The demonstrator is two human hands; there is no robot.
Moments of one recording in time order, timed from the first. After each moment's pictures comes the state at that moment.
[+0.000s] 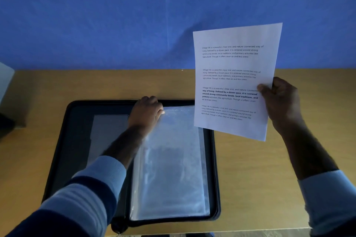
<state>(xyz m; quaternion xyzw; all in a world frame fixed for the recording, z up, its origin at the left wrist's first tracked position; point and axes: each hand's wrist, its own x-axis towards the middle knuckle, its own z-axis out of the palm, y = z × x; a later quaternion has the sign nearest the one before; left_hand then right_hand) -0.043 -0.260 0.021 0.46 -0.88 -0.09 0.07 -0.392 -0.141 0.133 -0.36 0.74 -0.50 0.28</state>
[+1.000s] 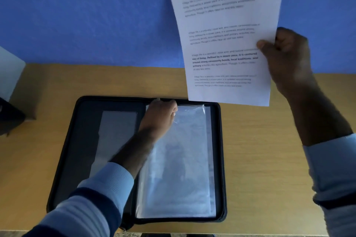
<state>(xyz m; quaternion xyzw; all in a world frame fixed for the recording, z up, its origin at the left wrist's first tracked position) -0.050 -0.245 0.035 0.44 -0.87 -0.18 0.13 -0.355 -0.227 0.212 -0.46 0.73 -0.46 0.21</state>
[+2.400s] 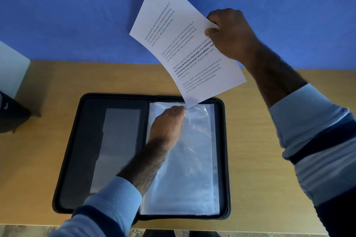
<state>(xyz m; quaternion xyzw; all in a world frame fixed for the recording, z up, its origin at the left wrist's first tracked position) -0.063 -0.199 0.046 0.51 -0.84 -0.16 0.11 -0.283 -0.316 0.215 -0.69 0.68 -0.22 0.11</state>
